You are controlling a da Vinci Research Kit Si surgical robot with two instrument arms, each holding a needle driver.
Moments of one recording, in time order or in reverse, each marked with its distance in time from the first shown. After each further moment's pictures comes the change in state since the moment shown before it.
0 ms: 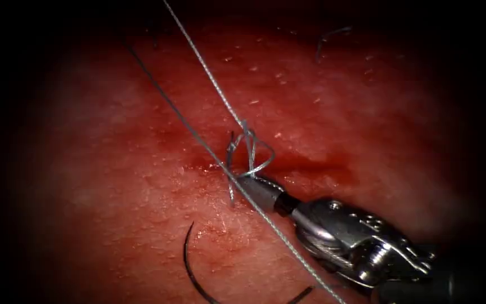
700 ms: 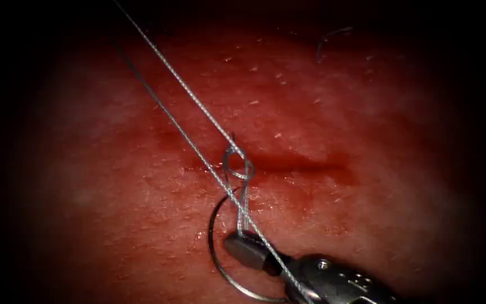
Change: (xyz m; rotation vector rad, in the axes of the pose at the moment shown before) right arm -0.005 -0.003 -0.002 0.033 -0.030 -0.037; left arm 0.002 -0.008 -0.004 0.090 0.175 -0.224
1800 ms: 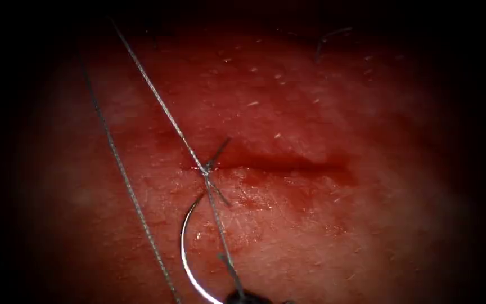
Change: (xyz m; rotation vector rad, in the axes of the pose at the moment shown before) right arm -0.001 -0.003 -0.004 -0.003 0.008 -0.045; left arm 0.006 -0.006 0.007 0.052 0.036 0.089
